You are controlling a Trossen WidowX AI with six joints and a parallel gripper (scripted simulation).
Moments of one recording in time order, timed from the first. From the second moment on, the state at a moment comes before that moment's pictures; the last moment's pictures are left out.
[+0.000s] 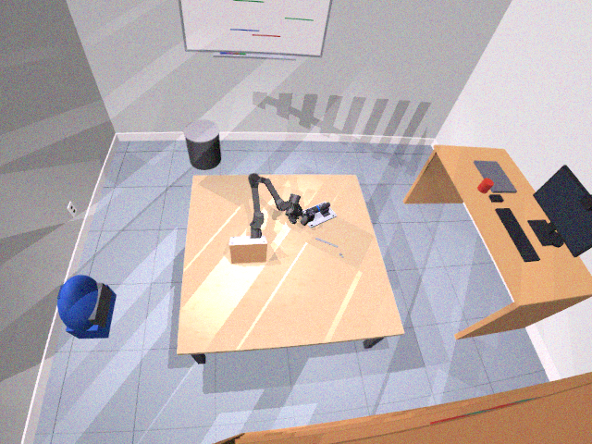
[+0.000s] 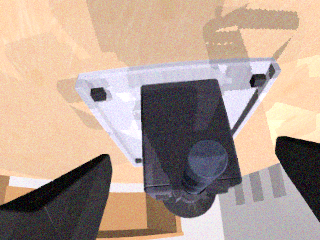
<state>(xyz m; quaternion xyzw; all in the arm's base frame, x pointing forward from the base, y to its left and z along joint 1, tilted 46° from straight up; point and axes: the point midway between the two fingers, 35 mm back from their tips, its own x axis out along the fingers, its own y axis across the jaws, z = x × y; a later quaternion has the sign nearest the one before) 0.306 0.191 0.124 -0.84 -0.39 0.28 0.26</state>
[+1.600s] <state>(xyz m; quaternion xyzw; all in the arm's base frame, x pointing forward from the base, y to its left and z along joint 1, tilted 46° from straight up) 0.316 0.206 0.119 -0.84 -0.39 0.28 0.26</state>
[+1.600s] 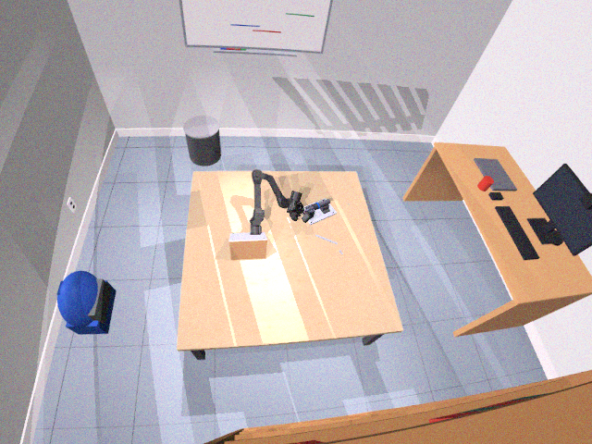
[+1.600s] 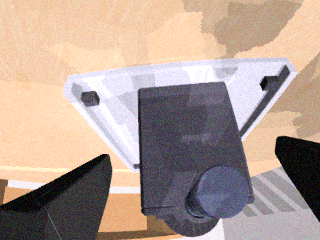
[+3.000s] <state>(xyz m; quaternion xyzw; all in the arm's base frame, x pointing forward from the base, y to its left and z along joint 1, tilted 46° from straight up) 0.316 0.206 0.119 -0.84 -0.39 0.28 0.26</state>
